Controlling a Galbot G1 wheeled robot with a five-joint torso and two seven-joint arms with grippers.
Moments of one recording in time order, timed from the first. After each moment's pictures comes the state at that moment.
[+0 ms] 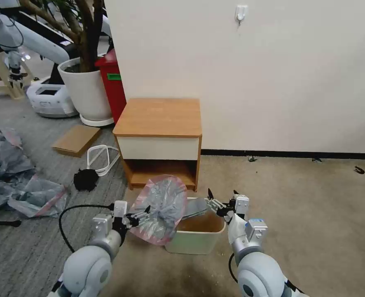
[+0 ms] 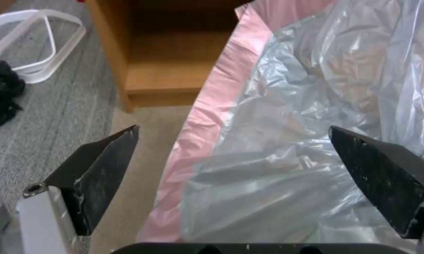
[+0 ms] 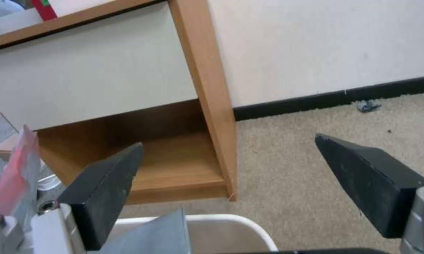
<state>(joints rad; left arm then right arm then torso) 1.46 -1.11 -0.38 -2.11 -0.56 0.55 -0.24 -1.36 1.13 0.02 2.09 0.51 -0.14 0.57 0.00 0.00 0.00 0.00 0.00</state>
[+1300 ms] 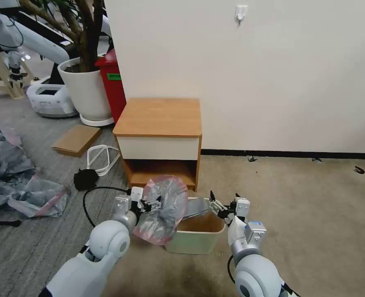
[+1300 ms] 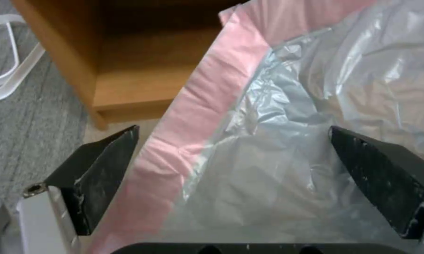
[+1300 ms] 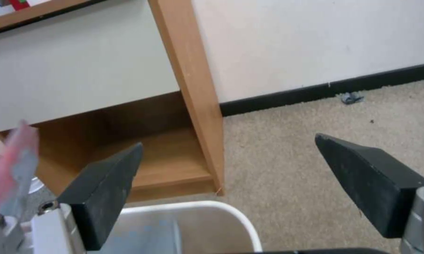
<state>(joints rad) 1.17 -1.09 -0.15 -1.90 -0.63 0.56 -0.33 -1.40 1.18 0.06 2.05 0.47 -0.12 0.57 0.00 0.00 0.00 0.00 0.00</state>
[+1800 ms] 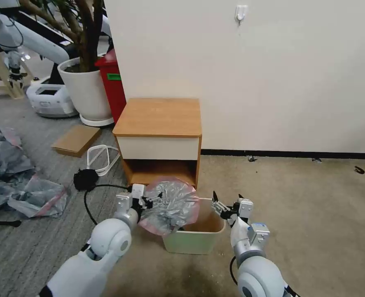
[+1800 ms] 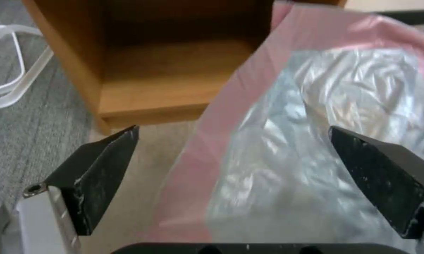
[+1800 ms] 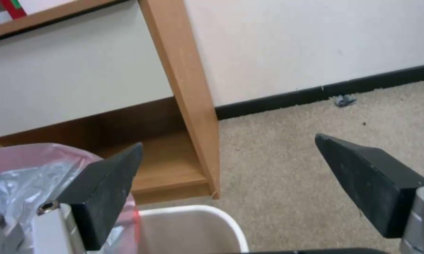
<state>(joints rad) 1.23 -1.01 -0.20 -2.02 -0.71 0.57 -0.35 -1.43 1.18 0.08 2.08 0.46 -0.12 0.57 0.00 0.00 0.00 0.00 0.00</state>
